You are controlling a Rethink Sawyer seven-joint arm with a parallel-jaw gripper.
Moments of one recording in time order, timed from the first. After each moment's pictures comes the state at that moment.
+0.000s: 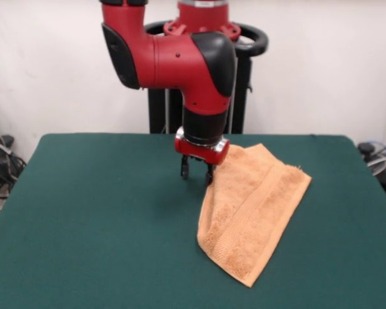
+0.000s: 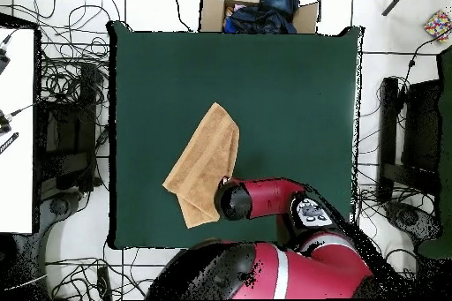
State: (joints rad) arm -0.36 -0.44 0.05 1.86 -0.49 0.23 2.27
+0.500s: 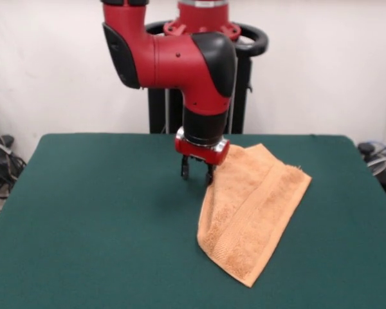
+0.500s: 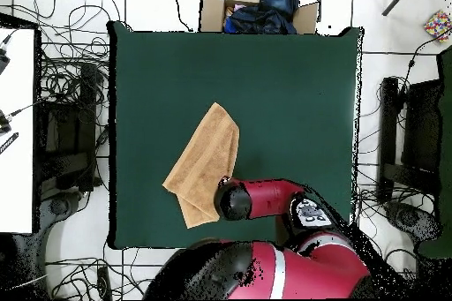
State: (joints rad) arm -0.36 -0.44 0.04 1.87 -0.47 0.22 2.27
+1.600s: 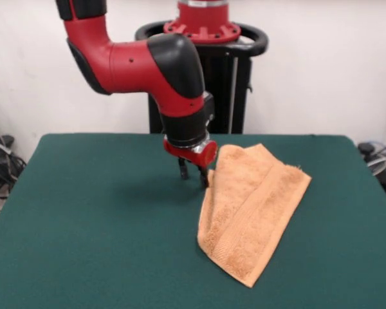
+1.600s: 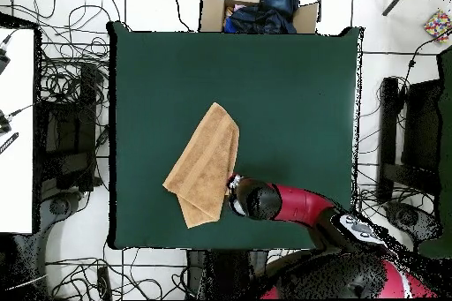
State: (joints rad) arm -0.64 -0.42 0.22 1.94 -0.37 0.22 2.27
